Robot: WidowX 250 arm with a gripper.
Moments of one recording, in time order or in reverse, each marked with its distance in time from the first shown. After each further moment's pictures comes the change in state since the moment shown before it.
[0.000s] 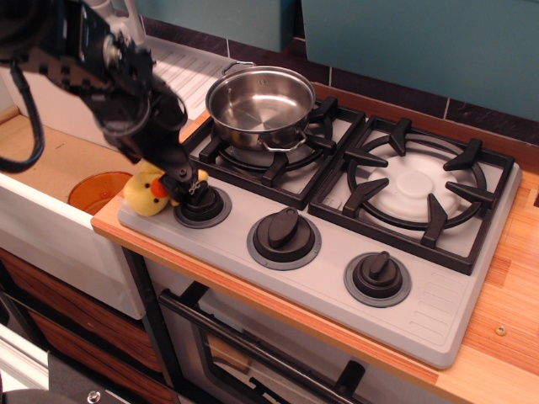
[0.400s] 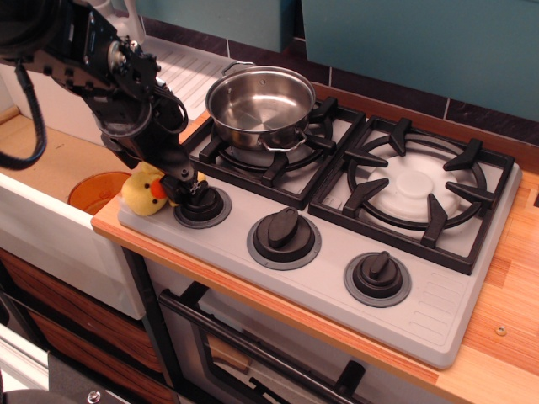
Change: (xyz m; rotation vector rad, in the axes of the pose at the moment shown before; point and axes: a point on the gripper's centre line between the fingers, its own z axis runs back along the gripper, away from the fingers) arm 0.002 -0.009 -0.006 -0.036 0.032 0.009
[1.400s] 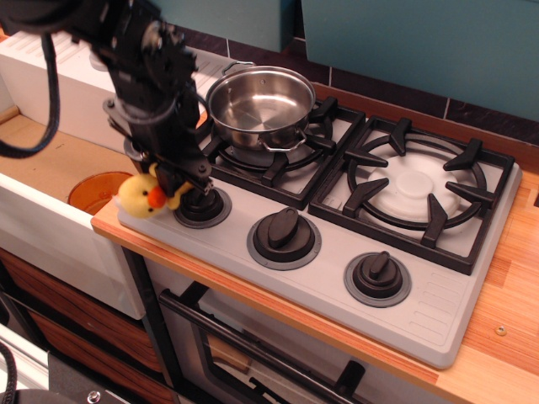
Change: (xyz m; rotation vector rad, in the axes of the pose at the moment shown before) arm 0.001 -0.014 0.027 0.031 0.145 0.004
